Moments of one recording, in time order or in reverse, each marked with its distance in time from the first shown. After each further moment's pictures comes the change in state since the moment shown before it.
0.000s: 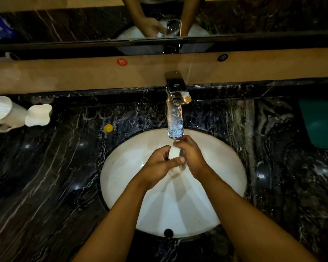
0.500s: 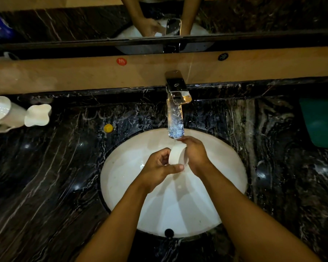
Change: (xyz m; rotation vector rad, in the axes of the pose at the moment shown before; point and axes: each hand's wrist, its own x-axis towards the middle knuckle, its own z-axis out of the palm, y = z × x) left_hand -0.004 -0.016 -0.006 -0.019 0.020 0.020; right_hand 0.009 -0.005 -0.002 0.033 0.159 0.038
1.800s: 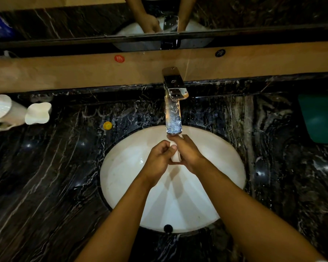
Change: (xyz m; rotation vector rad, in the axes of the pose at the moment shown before) left_hand 0.012 0.005 0.016 -0.109 0.132 -0.002; right_hand -0.007 0.000 0.006 -0.053 -0.218 0.164
